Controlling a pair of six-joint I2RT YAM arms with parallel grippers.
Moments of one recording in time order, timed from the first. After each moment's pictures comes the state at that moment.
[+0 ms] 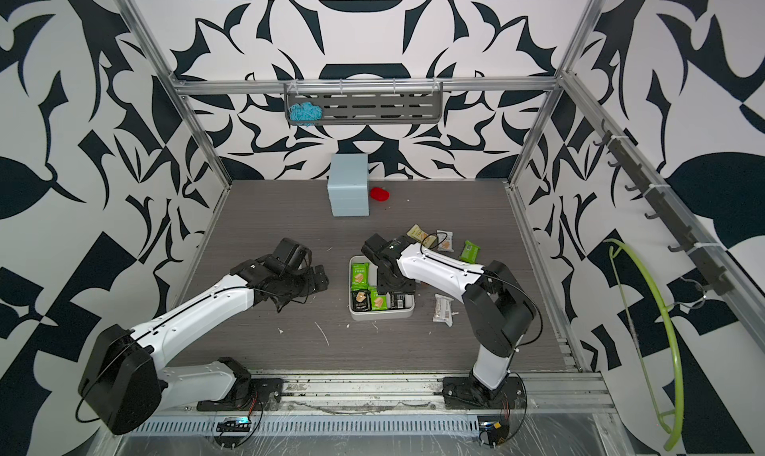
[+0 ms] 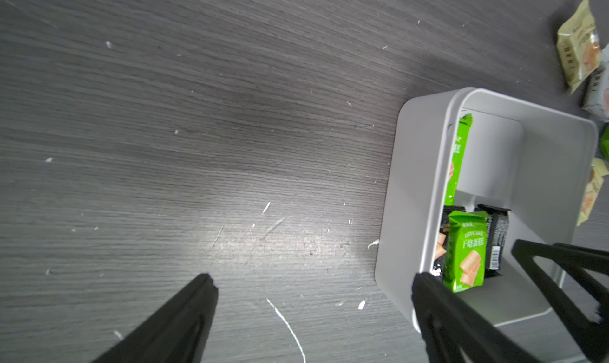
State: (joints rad) left arm -0.59 1.25 0.84 -0.67 0.01 -0.79; right arm 0.77 1.74 1.24 -0.96 0.13 0.79
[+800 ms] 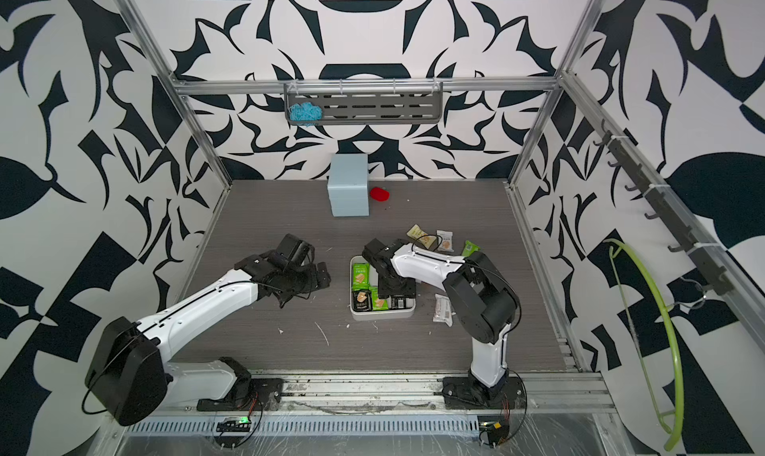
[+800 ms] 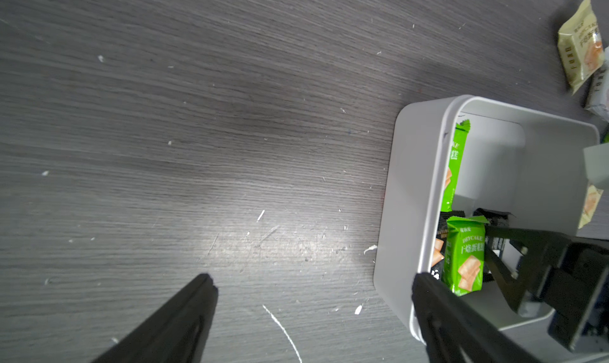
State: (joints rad) left arm -0.59 1.30 0.88 -0.68 0.01 -0.77; right arm 0.74 1.85 1.22 -0.91 0.12 0.79
